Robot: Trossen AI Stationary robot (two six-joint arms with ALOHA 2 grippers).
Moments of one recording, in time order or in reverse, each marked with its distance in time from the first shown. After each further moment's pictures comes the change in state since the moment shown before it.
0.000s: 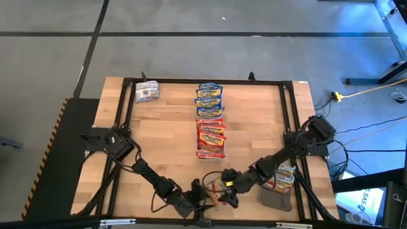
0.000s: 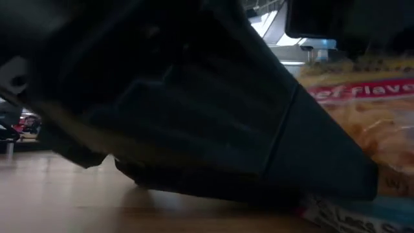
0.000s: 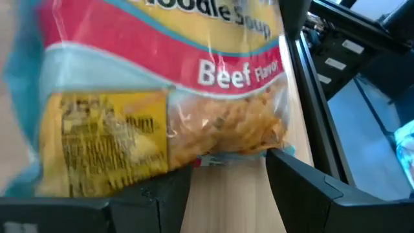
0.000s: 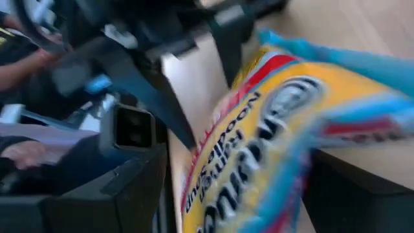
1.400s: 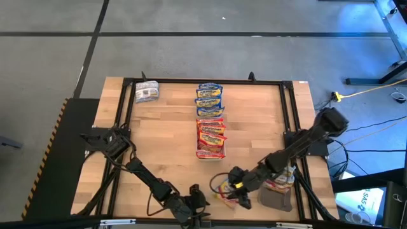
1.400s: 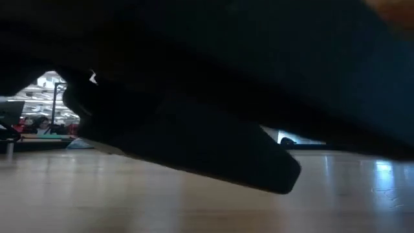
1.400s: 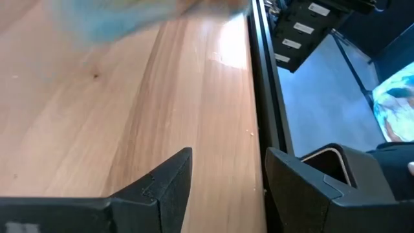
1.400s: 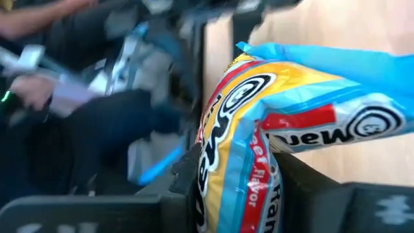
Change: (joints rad) left arm -0.040 -0.074 0.044 -0.119 0.116 0.053; right arm 0.024 -0.201 0.003 -0.202 -0.062 -0.175
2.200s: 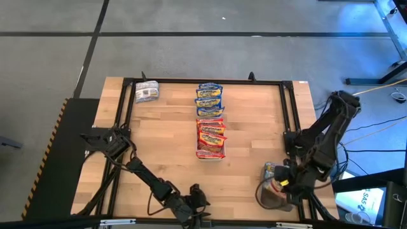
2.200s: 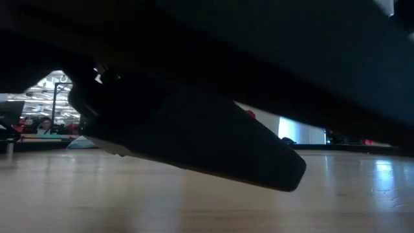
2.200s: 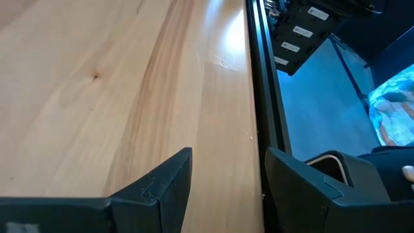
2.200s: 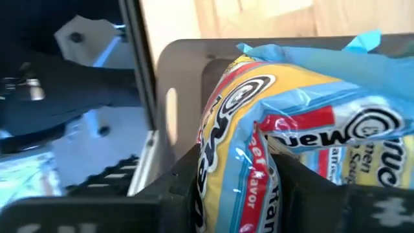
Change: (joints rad) left arm 0.007 -0.001 0.000 0.005 0.012 -0.021; right arm 0.374 -0.420 0.072 -0.985 0.005 0.426
